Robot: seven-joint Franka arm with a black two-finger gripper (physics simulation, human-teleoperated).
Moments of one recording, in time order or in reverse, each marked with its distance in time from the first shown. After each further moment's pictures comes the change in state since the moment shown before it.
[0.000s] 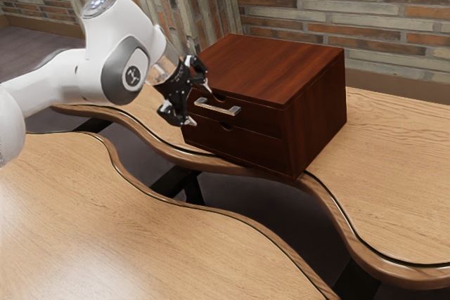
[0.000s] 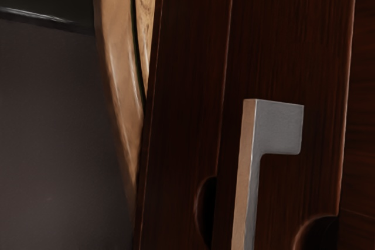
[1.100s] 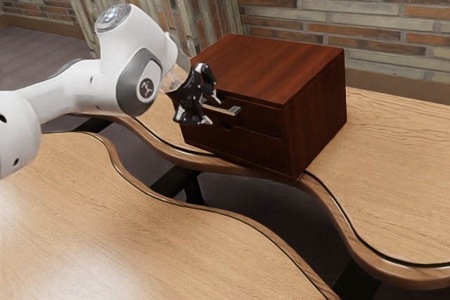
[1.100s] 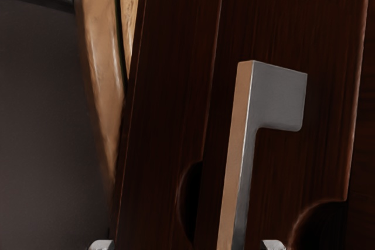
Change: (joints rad) arm -0.019 0.029 -0.002 -0.020 0.000 0.088 -0.048
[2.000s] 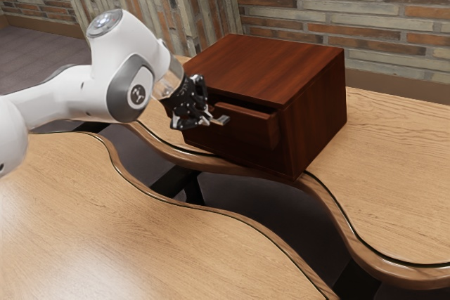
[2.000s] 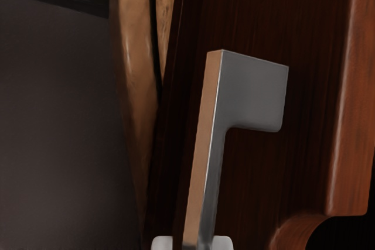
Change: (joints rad) arm 0.000 -0.059 0.001 -0.085 0.007 0.002 -0.005
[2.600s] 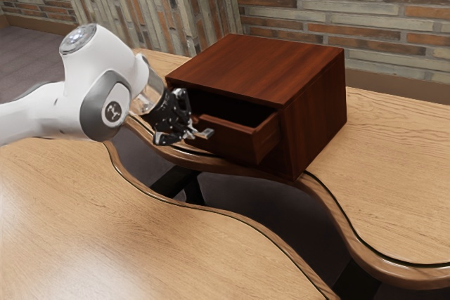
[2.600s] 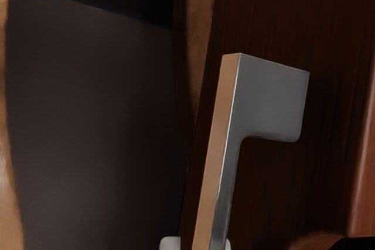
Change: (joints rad) arm 0.011 -0.153 -0.004 -0.201 0.006 0.043 -0.005
